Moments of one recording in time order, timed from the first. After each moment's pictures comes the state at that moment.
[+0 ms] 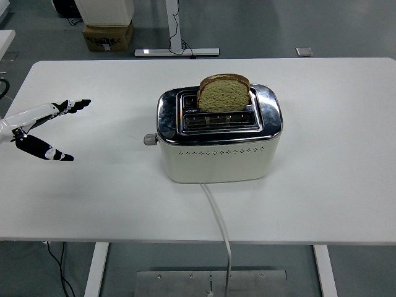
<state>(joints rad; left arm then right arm) -0.70 0.91 -0.51 -1.07 1.16 -0.25 -0.61 0.01 0.00 0.42 0.16 -0.35 0.07 0.11</state>
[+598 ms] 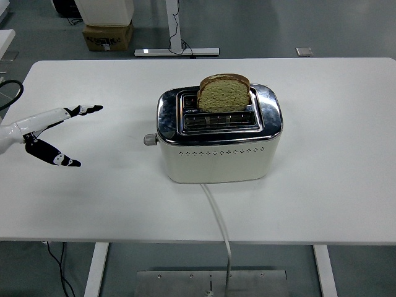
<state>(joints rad) -0.69 0.91 -0.51 -1.15 1.29 -0.20 -0.61 0.01 0.00 0.42 0.16 -0.35 0.07 0.11</state>
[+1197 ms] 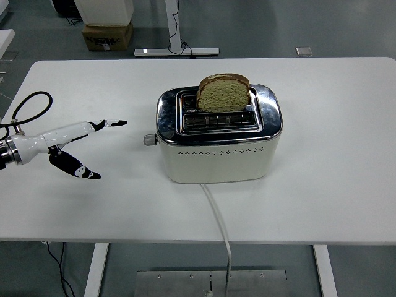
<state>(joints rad) -0.68 0.83 -0.51 -1.17 1.36 -0.18 -0.61 0.01 0.00 0.42 0.16 -0.35 0.07 0.11</state>
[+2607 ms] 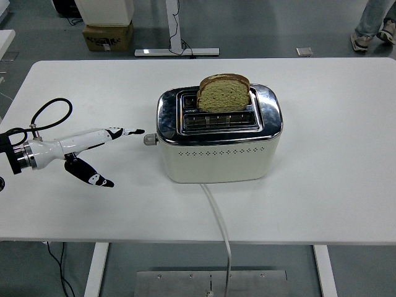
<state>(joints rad) -0.67 0.80 -0.51 -1.23 1.42 -0.16 -0.61 0.01 0.00 0.42 0.16 -0.35 0.07 0.11</state>
